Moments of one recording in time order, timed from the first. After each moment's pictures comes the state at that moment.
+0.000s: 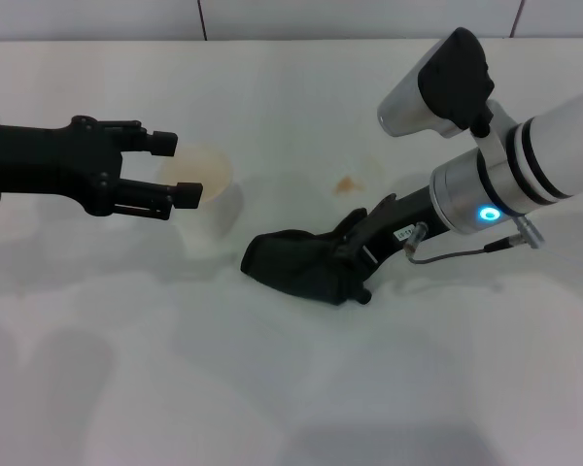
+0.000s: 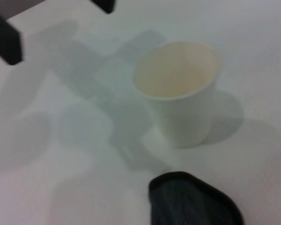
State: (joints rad) left arm -0.97 -2.06 2.85 -0.89 -0.15 1.98 -1.28; right arm 0.67 2.02 -1.71 -1.03 -2.05 -1.07 2.38
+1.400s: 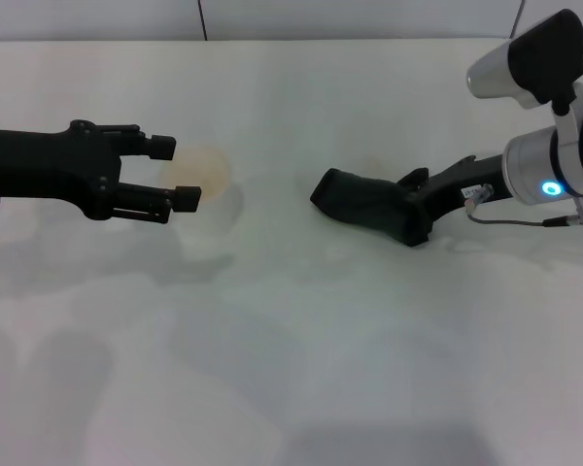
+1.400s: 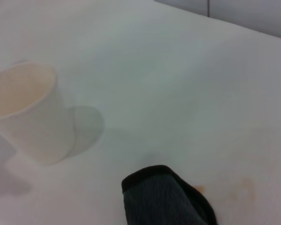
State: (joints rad) left arm -0.96 -2.06 2.85 -0.89 -0.15 1.98 -1.28; right arm 0.59 2.01 -1.55 -0.98 -2.13 -0.92 2.36
